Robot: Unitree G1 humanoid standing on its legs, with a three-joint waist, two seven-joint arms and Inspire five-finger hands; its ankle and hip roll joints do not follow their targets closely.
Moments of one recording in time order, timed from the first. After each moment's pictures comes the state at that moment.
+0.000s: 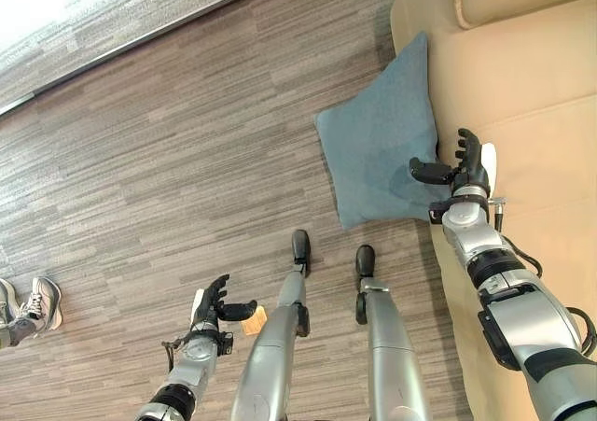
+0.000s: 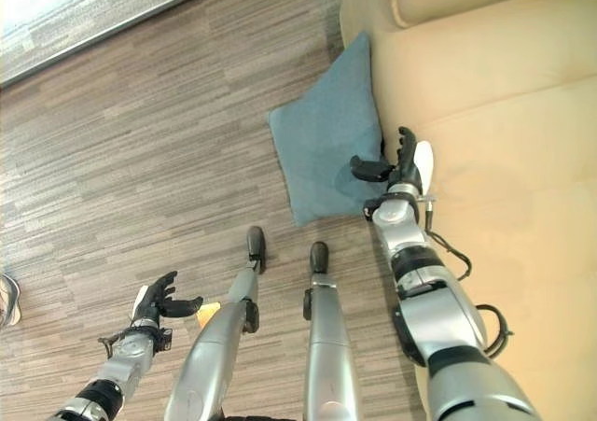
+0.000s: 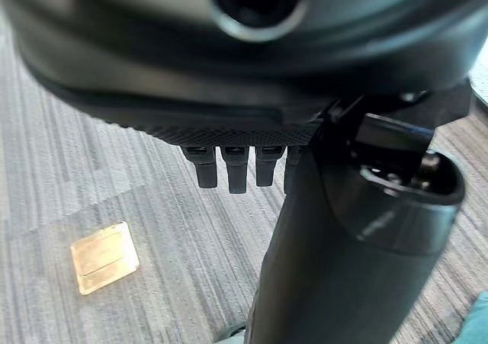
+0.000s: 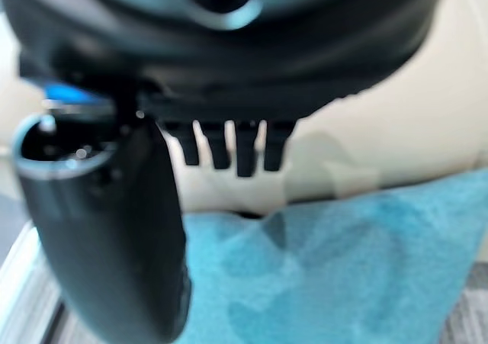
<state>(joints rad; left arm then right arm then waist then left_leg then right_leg) -0.21 0.30 -0.28 0.87 -0.30 -0.16 0.26 -0.97 -0.50 0.31 1.09 0.21 -0.04 -0.45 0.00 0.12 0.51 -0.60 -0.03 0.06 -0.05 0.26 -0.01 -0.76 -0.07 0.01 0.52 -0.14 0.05</state>
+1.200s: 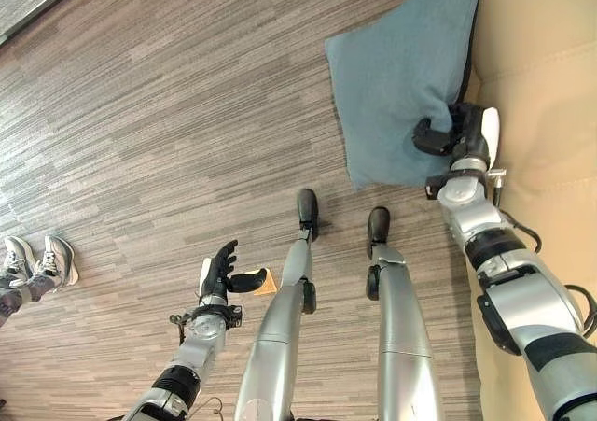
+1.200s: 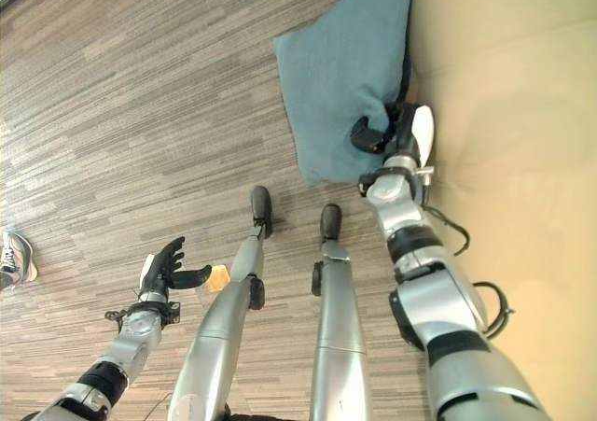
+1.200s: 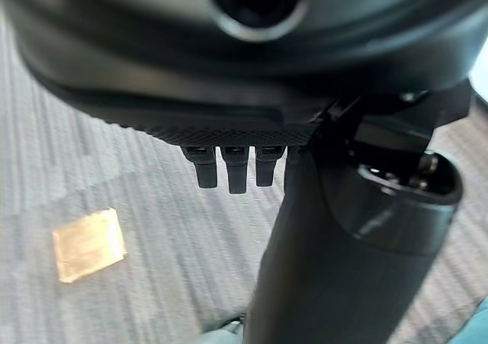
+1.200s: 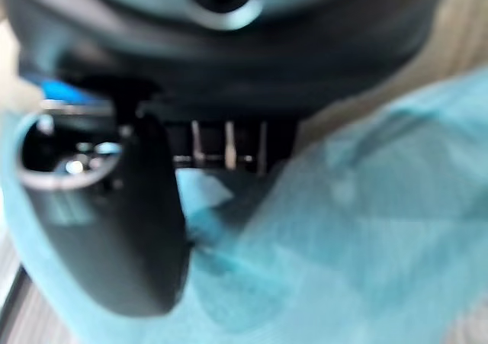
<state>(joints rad) -0.26 0.31 -0.32 0.73 -0.35 -0.18 0.30 -0.98 -0.46 0.38 1.05 0.22 -0.04 -0.48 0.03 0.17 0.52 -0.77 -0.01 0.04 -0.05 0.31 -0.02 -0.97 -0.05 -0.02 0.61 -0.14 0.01</state>
